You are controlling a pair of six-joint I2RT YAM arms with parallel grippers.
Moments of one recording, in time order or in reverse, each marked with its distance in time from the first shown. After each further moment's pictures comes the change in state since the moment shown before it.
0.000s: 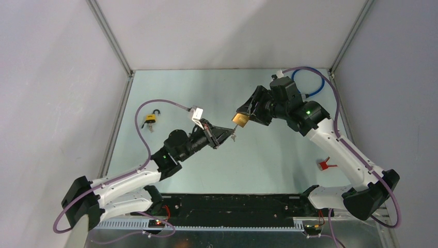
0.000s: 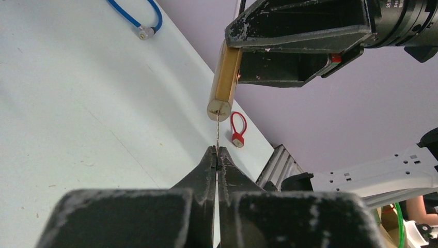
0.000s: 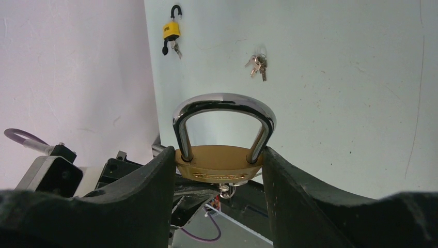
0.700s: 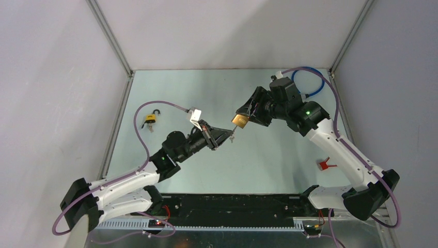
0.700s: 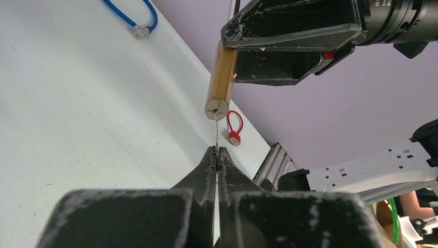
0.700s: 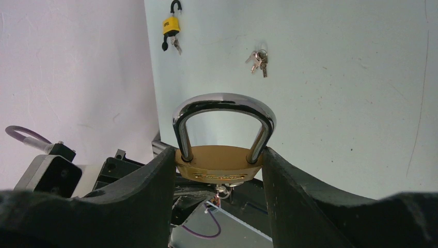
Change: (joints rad) left arm 0.006 -0.021 -0.022 0.013 0.018 -0.007; right arm 0.000 -0.001 -0.005 0.000 -0.017 0.000
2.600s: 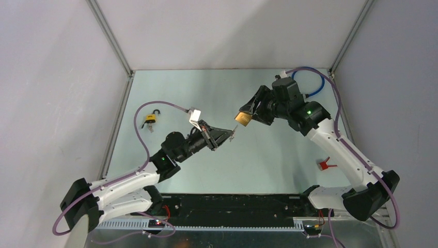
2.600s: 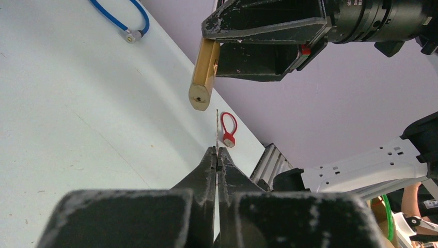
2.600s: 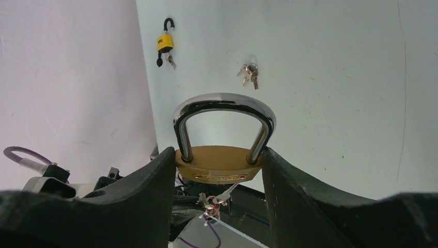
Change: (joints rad) left arm 0.005 -0.003 -0.013 0.042 0.027 -0.003; right arm -0.033 -0.006 -0.021 0.017 0.032 0.011
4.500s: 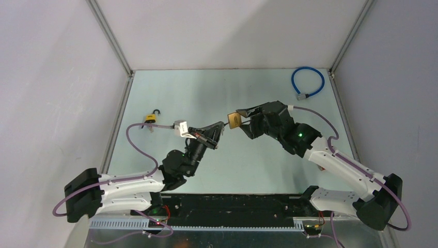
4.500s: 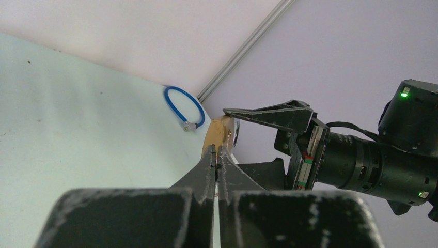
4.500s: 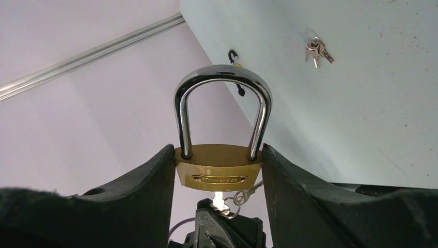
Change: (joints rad) left arm -0.265 0.057 -0.105 0.429 -0.726 0.172; right arm 0.191 -0.129 -0.306 0.247 0.266 0.826
